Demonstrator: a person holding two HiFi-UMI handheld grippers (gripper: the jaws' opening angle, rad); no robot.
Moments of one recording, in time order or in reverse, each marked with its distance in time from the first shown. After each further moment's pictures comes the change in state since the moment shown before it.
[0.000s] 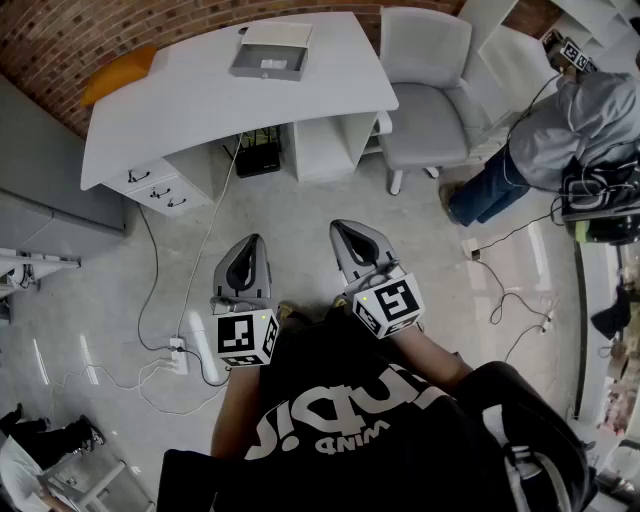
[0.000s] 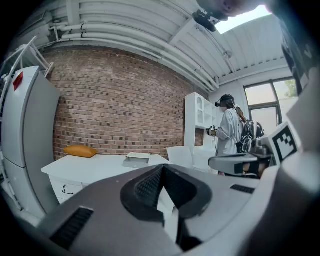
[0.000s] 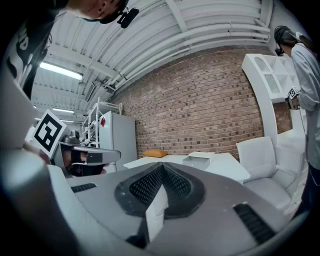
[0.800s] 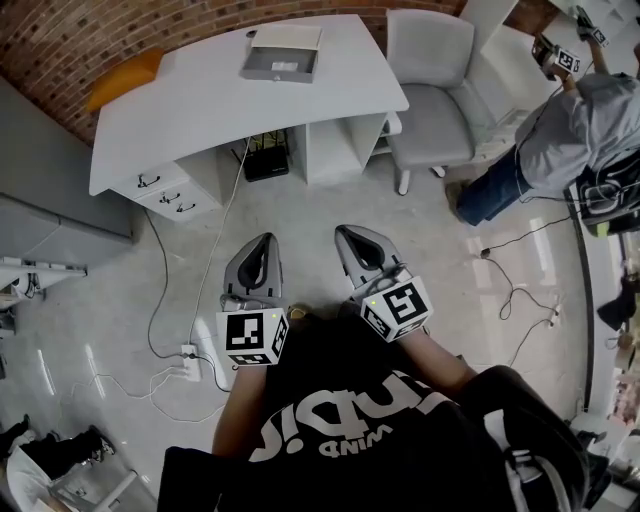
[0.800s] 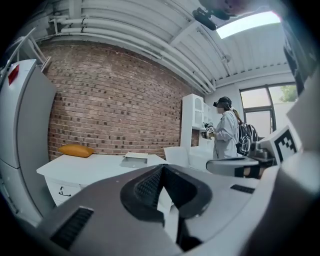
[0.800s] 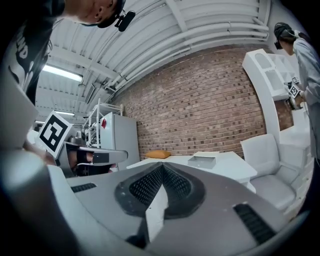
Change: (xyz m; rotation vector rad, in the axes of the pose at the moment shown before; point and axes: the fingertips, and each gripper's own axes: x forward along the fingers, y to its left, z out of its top) left arm -0.012 0.031 0.002 -0.008 0.007 -0.069; right arm 0.019 0.045 0.000 0.019 -0.006 0.004
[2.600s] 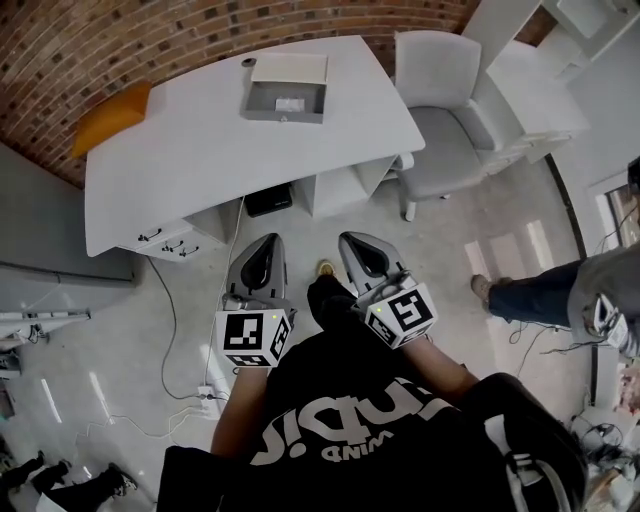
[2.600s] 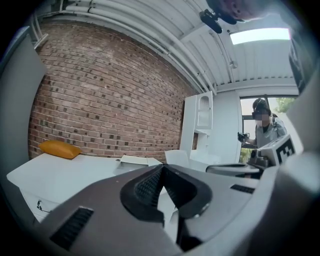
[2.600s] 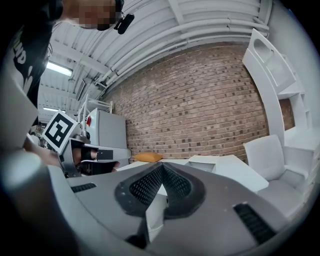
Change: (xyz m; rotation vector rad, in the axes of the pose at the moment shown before) left arm 0.141 0.109 0.035 -0.051 -0.012 -0.113; right arm 0.154 -0.061 0.019 0.001 -0.009 -0.068
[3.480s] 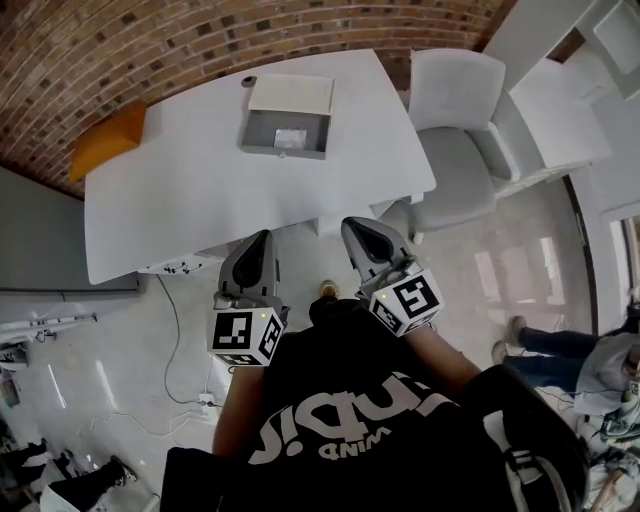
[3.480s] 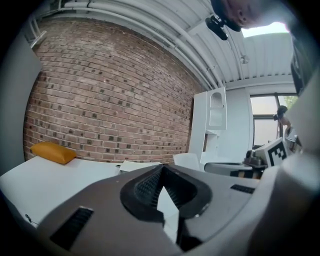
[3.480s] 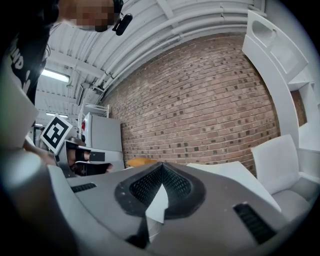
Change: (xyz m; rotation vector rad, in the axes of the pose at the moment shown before) left arm 0.139 0.041 0.043 -0.016 0.003 0.063; right arm 0.110 -0.131 0.039 0.020 -0.021 0.068
